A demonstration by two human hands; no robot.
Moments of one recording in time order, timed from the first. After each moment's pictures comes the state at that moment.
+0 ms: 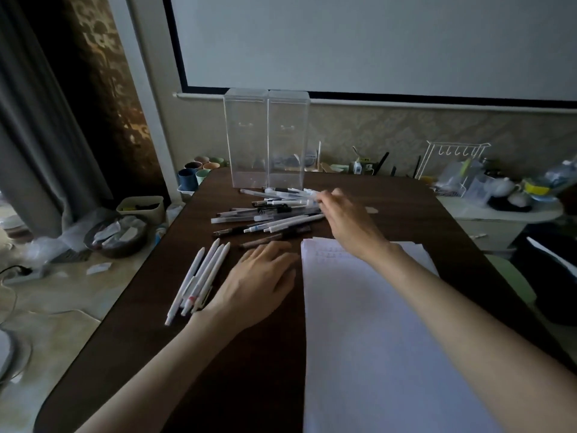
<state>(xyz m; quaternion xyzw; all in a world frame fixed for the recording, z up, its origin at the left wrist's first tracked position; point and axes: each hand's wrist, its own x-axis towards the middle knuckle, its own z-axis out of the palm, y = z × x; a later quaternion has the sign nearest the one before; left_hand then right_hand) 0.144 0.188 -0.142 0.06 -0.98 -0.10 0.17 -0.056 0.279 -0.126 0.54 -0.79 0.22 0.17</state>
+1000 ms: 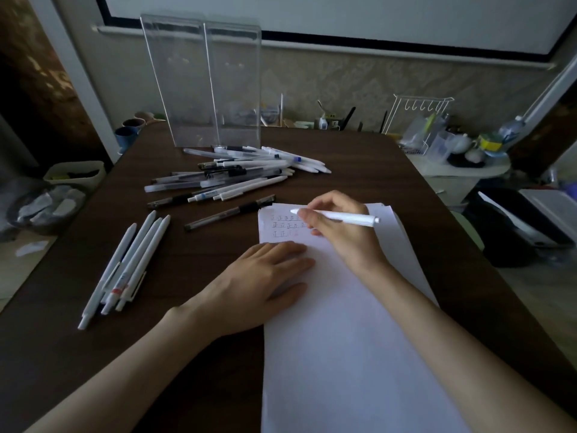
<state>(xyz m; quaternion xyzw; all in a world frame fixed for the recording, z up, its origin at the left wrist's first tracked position) 0.116 0.217 -0.169 -0.08 -0.98 -0.16 0.06 -0.021 0.338 -0.155 0.30 -0.72 0.61 -0.11</state>
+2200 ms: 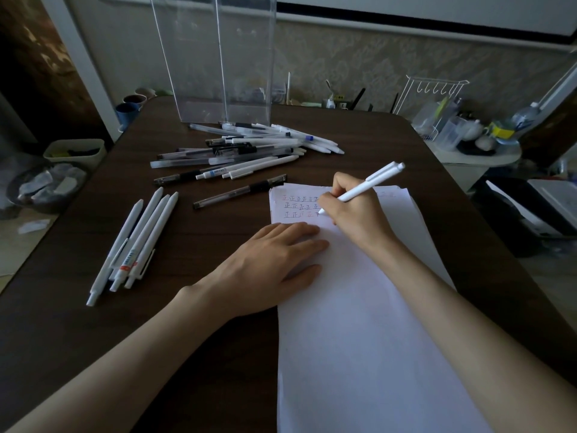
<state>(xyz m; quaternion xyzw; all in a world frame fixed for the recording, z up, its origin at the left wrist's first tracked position) 0.117 0.217 -0.166 -0.08 -0.98 -0.16 0.04 -0.033 0.325 -0.165 0.30 -0.81 0.50 -0.05</state>
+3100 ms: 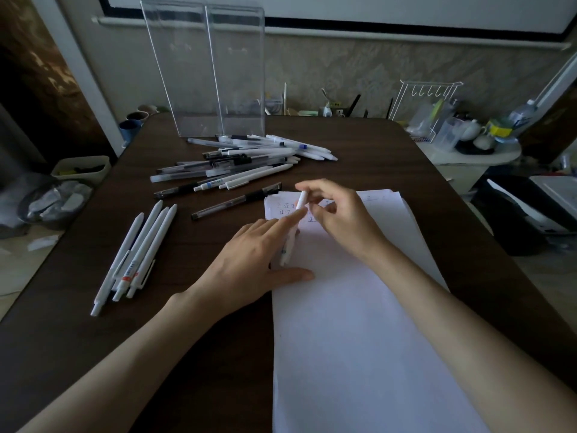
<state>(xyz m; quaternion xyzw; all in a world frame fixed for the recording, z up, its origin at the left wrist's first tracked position) 0.117 0.213 -0.157 0.01 -0.96 -0.25 0.09 -0.029 0.330 -0.162 0.40 -0.76 0.51 -0.09</state>
